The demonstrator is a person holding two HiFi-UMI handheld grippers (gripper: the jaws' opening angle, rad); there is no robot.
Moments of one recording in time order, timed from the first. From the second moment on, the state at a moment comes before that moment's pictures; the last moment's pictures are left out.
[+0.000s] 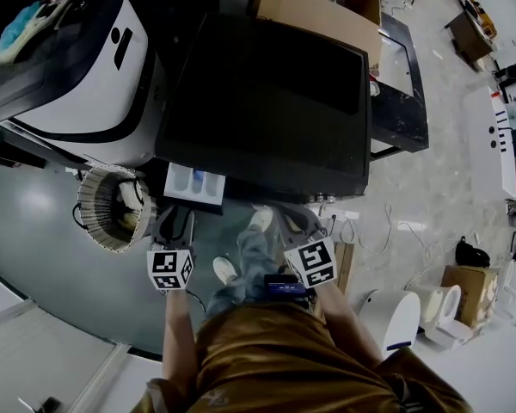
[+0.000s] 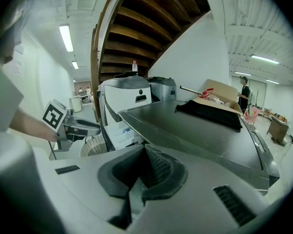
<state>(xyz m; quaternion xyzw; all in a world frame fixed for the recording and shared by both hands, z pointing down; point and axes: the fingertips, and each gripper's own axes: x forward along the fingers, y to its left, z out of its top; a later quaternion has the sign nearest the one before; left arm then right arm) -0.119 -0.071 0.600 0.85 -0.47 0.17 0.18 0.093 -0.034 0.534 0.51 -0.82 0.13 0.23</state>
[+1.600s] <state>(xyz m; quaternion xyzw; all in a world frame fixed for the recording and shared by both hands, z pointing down) -0.109 -0.102 0.600 0.86 -0.46 0.15 0.18 0.097 -0.056 0.547 0.51 -0.82 0.14 0.24</state>
